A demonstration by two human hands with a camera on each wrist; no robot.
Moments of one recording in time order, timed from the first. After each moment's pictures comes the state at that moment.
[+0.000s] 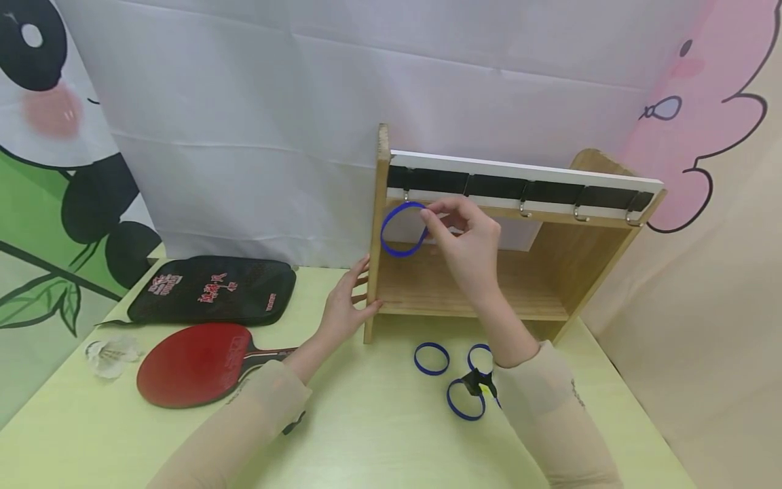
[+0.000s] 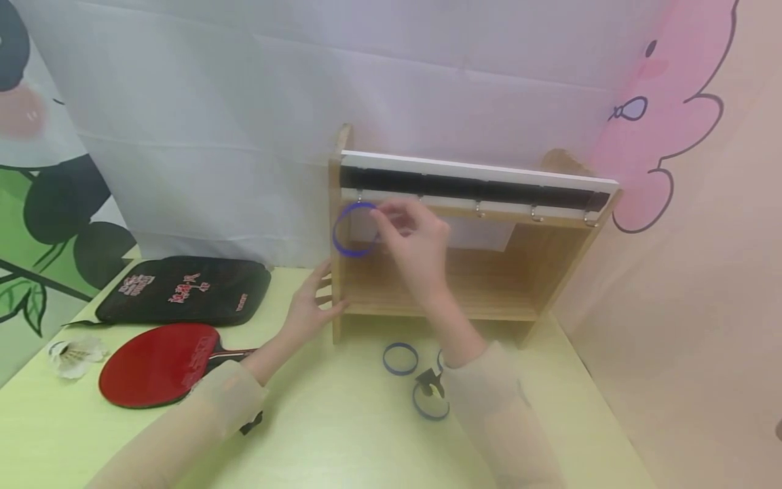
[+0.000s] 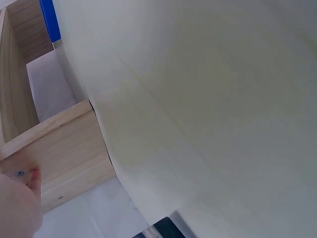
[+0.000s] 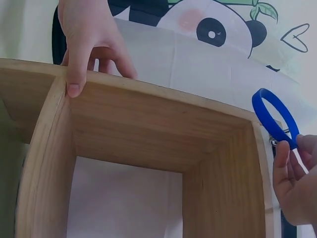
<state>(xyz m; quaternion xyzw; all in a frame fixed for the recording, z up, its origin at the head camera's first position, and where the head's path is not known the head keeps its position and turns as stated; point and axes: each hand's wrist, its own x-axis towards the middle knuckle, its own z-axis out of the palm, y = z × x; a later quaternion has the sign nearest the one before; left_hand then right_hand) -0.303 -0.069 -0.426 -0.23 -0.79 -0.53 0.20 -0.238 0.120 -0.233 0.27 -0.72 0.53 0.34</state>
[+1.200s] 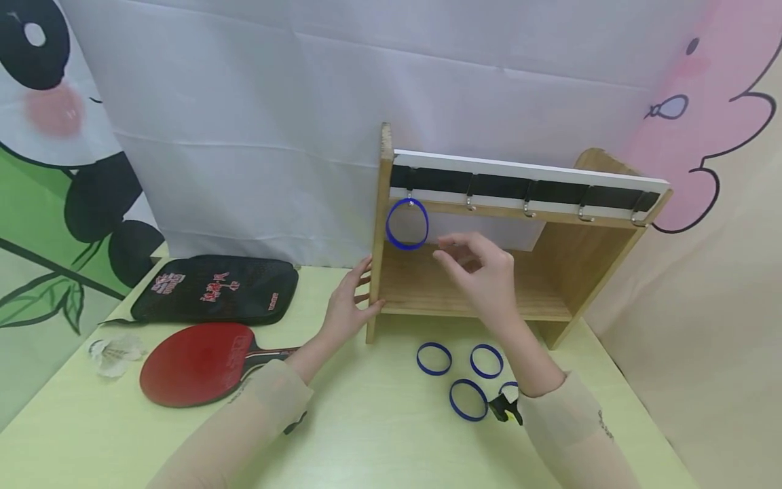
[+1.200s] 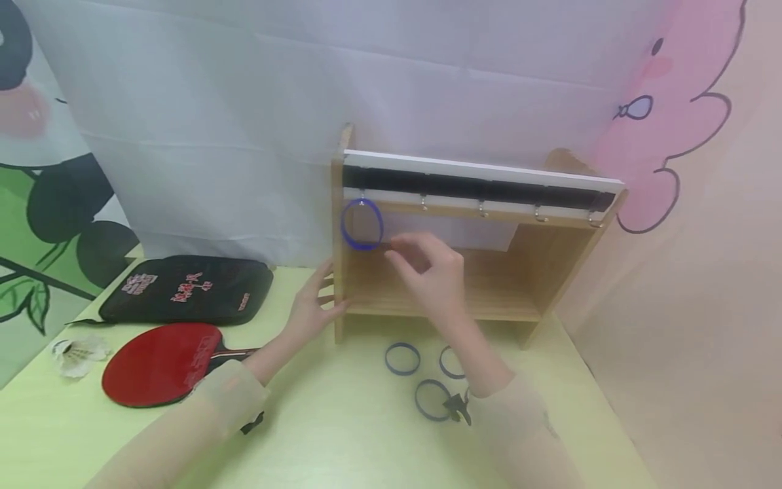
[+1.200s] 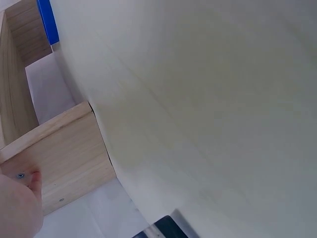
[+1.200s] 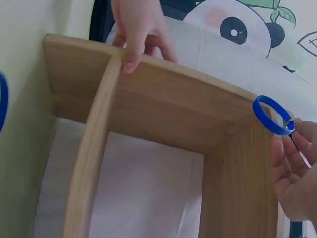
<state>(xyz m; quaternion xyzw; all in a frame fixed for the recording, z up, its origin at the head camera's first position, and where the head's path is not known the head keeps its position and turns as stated) -0.303 -0.069 -0.427 -0.24 -0.79 -0.53 0.21 -0.238 0.154 -0.278 0.28 -0.79 0.43 0.35</state>
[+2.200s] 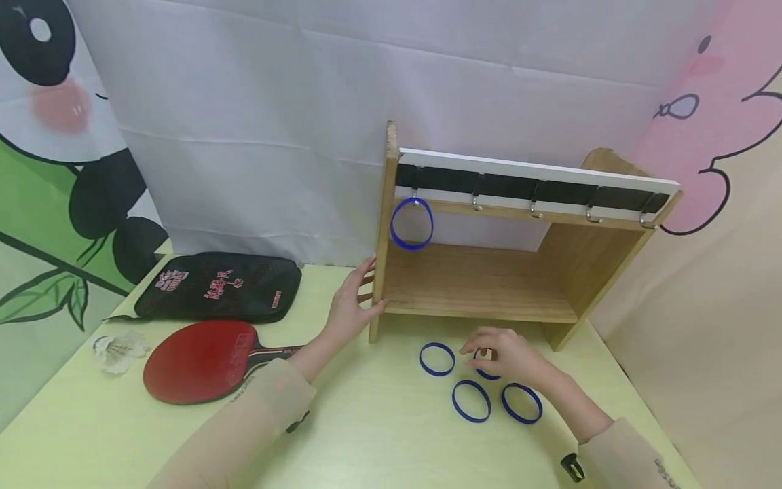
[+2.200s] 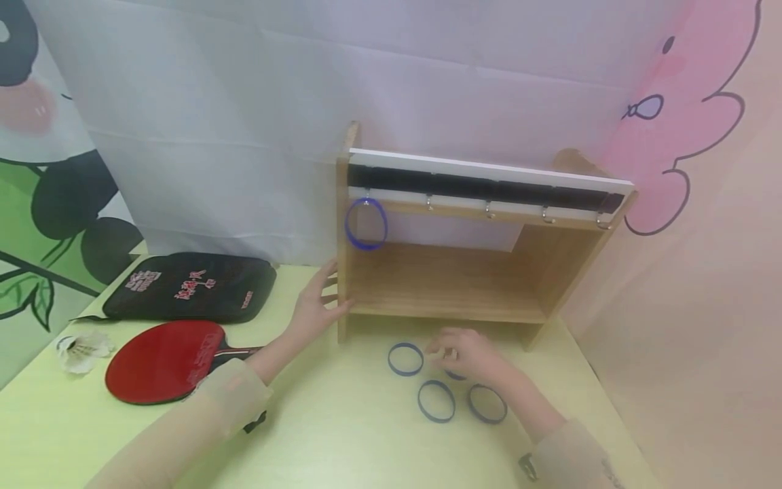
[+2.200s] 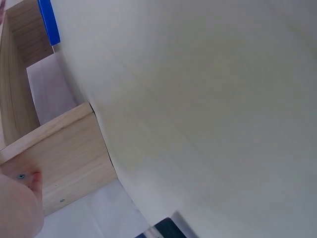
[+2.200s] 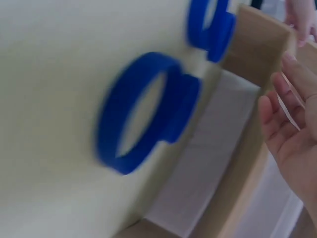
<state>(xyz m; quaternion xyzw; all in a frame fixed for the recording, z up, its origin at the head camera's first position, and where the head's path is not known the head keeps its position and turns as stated) -0.301 -0.067 -0.424 -0.22 -0.79 -0.53 0.20 -0.233 0.248 -0.396 0.36 -0.90 0.23 0.02</state>
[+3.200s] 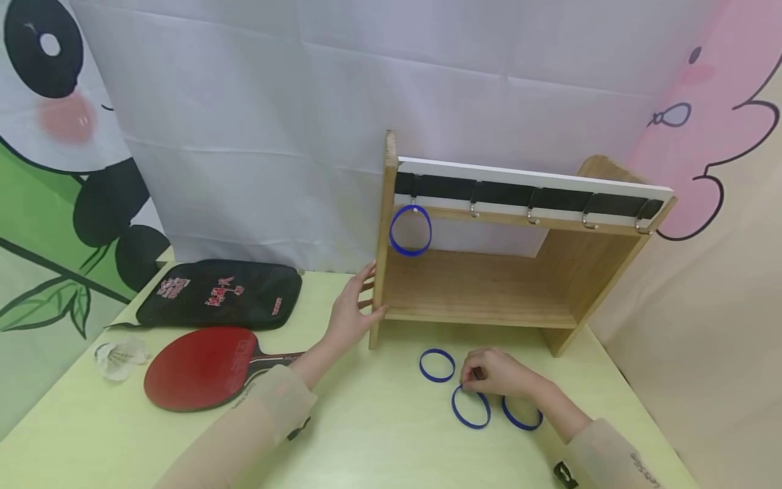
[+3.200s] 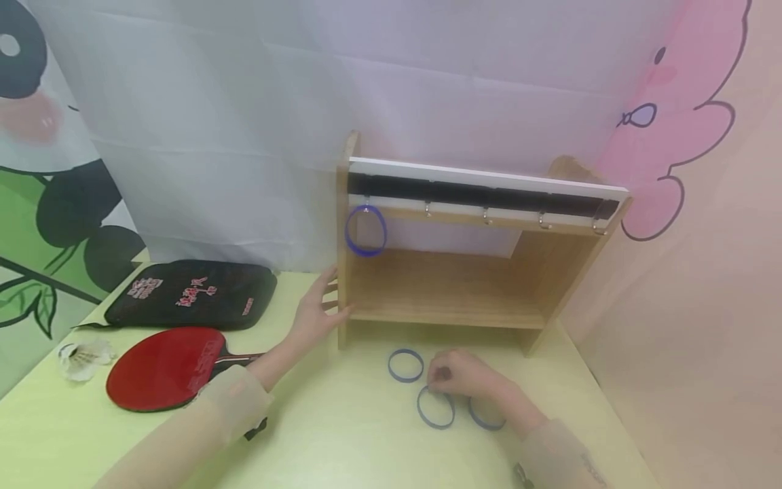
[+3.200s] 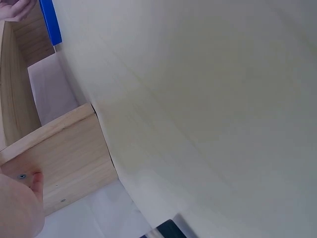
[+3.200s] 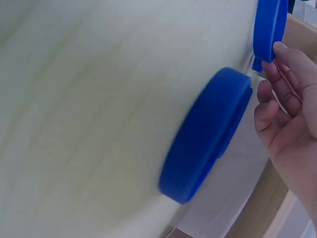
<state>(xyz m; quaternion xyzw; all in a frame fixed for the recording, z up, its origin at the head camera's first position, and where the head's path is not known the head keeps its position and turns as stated) -0.299 -0.067 -0.425 -0.22 -0.80 -0.53 0.20 -0.249 0.251 -0.439 0.37 -0.90 0.22 -0.07</state>
